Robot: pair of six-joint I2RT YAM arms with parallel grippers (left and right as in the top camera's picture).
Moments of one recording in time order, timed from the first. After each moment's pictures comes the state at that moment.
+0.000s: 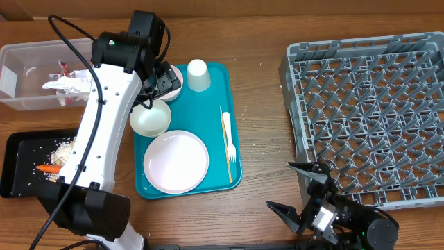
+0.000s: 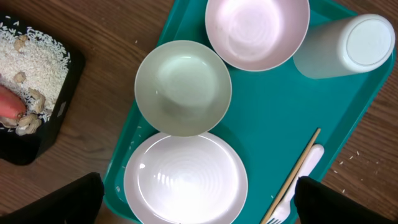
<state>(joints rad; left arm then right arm) -0.21 1.80 1.88 -1.45 -0.17 -0.75 0.14 0.12 0.02 0.51 -1.02 -0.30</state>
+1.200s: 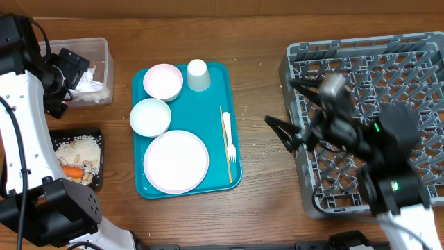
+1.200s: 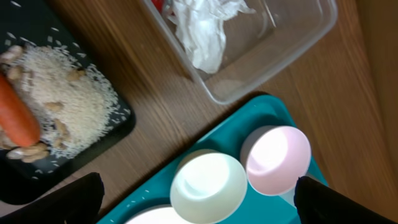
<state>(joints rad) 0.36 1.80 1.88 -1.29 0.07 -0.76 0.21 0.97 0.96 -0.17 -0.79 0.02</state>
